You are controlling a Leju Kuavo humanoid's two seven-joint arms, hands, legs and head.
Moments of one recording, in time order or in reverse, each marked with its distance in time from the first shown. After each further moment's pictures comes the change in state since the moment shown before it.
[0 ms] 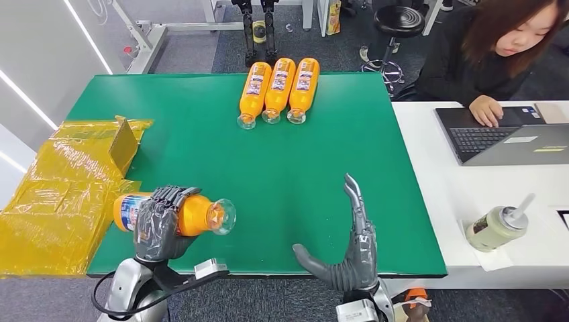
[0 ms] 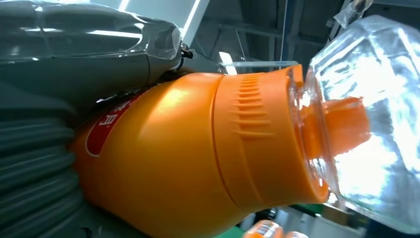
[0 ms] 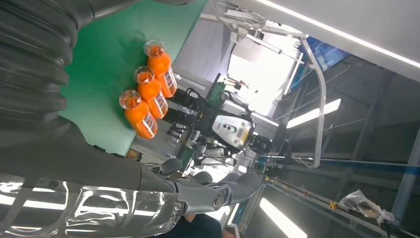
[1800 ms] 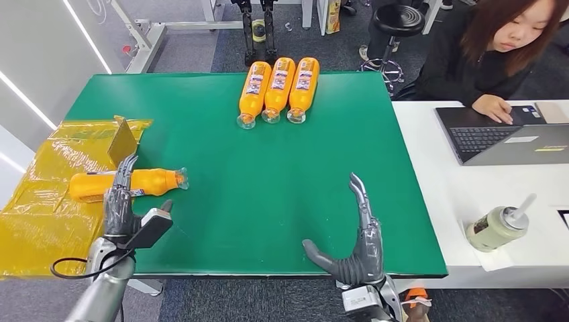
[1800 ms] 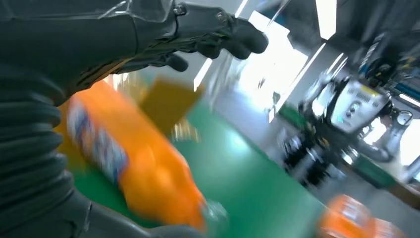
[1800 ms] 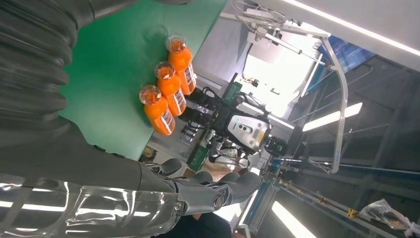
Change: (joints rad) left arm -0.195 0.024 0.240 0.457 0.647 -0.157 -0.413; right arm -0.015 -0.044 -0.026 0.053 -0.033 0.000 0.003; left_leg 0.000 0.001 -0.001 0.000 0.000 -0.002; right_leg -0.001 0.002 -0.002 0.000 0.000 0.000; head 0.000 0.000
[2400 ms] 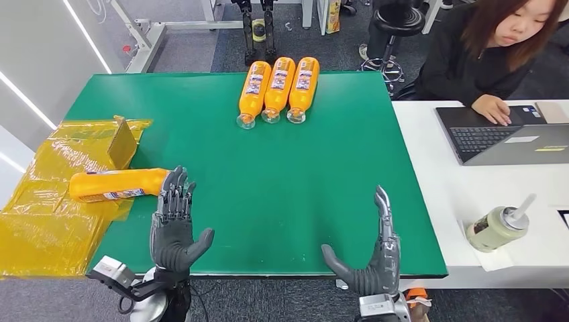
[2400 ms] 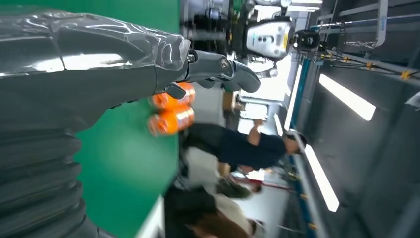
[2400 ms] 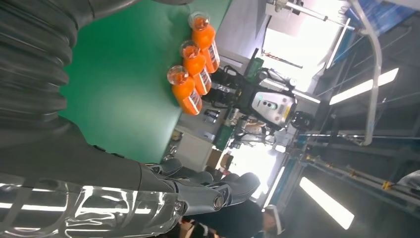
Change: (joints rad) left arm 0.261 -0.178 -0.254 -0.481 0.731 -0.491 -0.010; right arm 0.109 0.002 -0.062 -0.039 -0.067 -0.074 -0.019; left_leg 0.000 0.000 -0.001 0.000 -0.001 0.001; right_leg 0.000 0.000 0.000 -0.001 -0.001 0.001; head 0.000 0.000
